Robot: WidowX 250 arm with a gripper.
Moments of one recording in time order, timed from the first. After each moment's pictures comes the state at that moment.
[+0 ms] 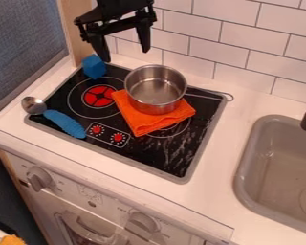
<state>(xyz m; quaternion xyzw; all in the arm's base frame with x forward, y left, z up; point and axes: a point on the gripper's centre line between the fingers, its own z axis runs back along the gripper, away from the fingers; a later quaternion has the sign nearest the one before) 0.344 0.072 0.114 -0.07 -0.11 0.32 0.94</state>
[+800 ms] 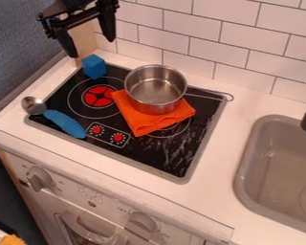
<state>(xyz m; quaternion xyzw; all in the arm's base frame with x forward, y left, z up) 0.317 0.115 0.126 -0.05 -0.10 0.49 0.86</state>
